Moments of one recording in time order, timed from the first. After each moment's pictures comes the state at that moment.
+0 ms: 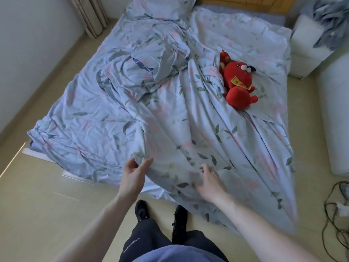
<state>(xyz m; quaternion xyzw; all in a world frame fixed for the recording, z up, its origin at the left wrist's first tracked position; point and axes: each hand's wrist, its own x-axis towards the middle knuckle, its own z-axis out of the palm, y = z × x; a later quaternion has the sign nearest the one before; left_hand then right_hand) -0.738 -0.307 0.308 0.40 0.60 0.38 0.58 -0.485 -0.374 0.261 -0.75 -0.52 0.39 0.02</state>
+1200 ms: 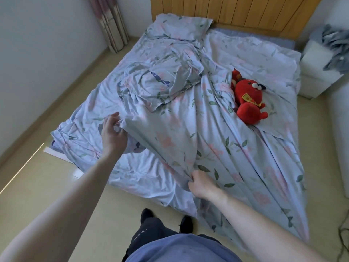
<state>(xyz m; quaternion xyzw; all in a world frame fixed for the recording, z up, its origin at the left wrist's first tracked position) -0.842 -0.191 0.350 0.57 0.67 0.42 0.23 -0.554 -0.340 0.290 -0.69 -0.60 0.41 0.01</state>
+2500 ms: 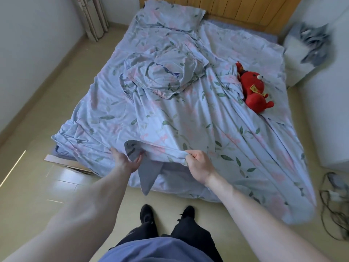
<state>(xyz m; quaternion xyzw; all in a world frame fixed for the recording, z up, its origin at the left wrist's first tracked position) -1.077 -0.140 0.259 -0.20 0.54 0.41 0.70 -0.849 -0.266 0.361 -0.71 -0.51 0.41 0.28</state>
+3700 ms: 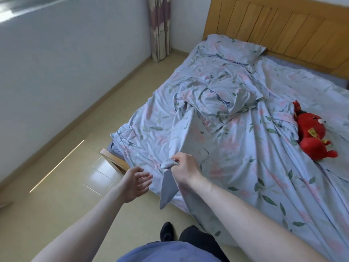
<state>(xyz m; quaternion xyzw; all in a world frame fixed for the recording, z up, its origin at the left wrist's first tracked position) -1.257 -0.190 0.278 0.09 0.61 0.25 0.75 -1.036 -0.171 0.355 -0.64 -0.65 0.37 0.19</state>
